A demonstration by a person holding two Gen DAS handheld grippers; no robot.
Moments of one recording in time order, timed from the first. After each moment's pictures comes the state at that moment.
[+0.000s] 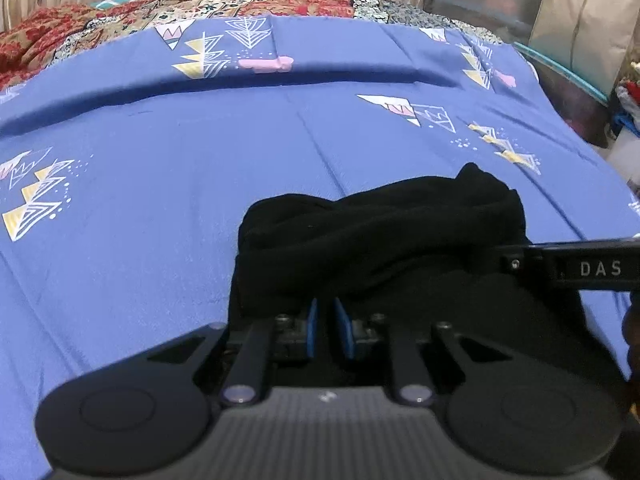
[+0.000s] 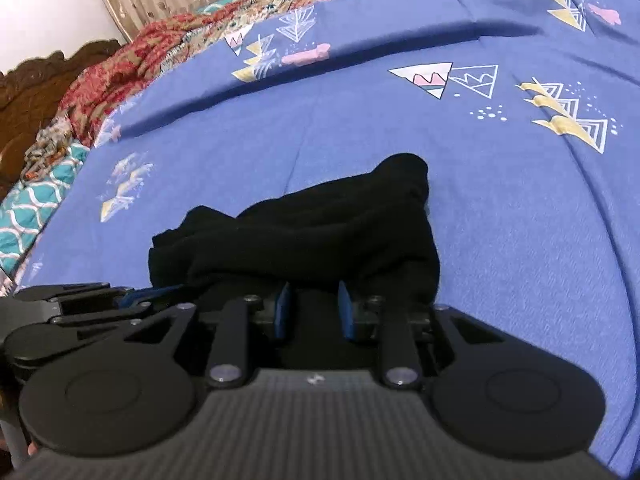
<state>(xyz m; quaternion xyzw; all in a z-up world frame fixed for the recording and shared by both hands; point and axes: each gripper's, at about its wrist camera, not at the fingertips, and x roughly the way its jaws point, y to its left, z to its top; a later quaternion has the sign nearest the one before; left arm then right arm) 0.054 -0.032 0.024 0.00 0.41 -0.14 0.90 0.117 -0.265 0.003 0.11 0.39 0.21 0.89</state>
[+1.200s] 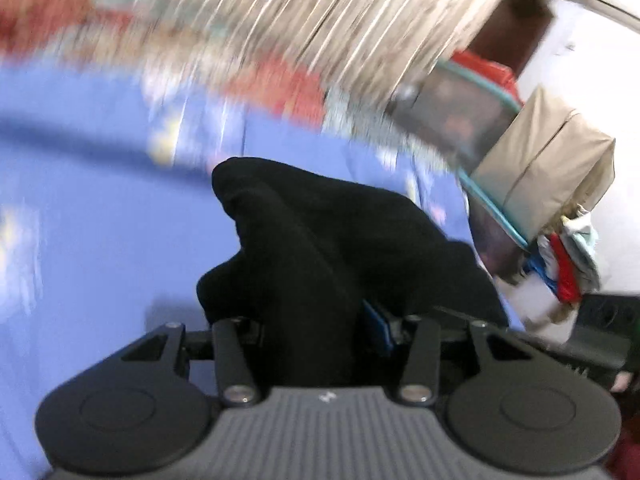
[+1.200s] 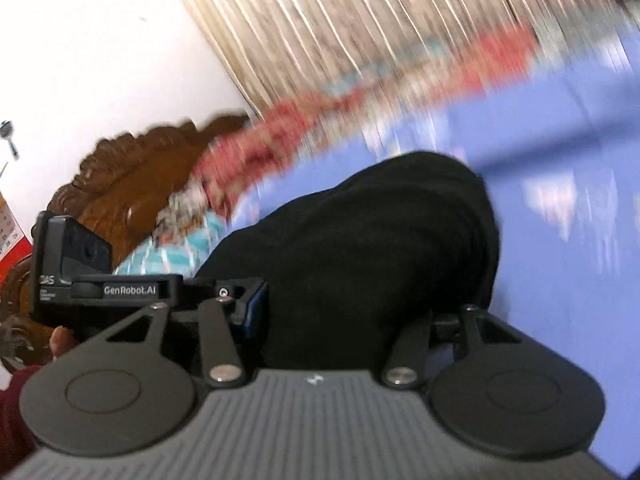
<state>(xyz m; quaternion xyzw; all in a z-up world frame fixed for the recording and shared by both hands) 0.114 0.026 0.138 -0.16 0.31 -0.22 0.91 0.133 -0.258 0.113 0.17 0.24 0.40 0.87</state>
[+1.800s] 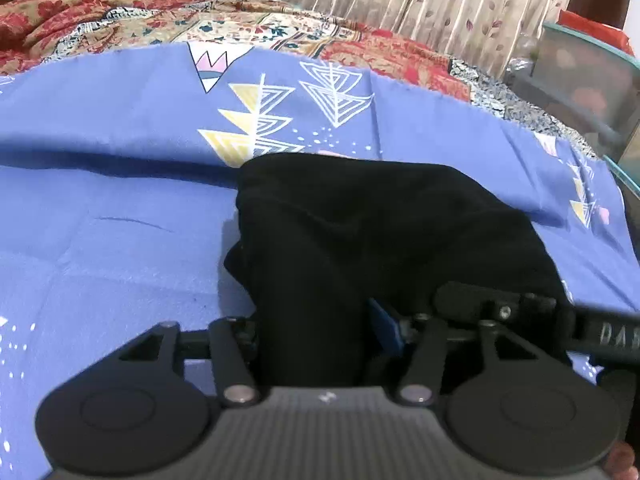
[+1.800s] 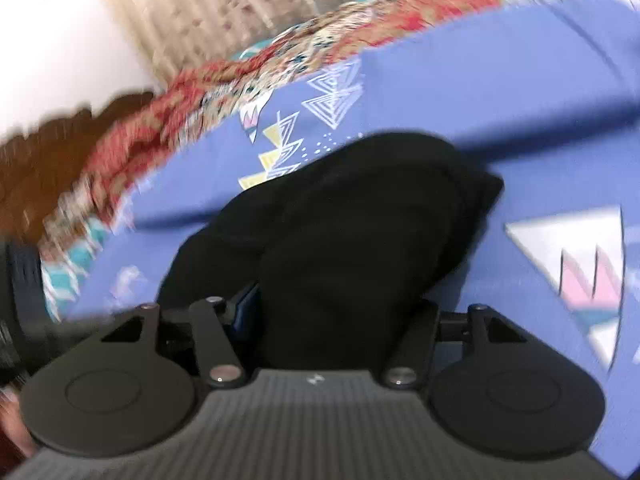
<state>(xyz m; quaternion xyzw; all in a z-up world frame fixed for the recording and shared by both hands) 0.290 0.003 0.018 -0.10 0.37 -0.08 0.92 0.306 -0.223 0.022 0.18 0.34 0.31 0.87</state>
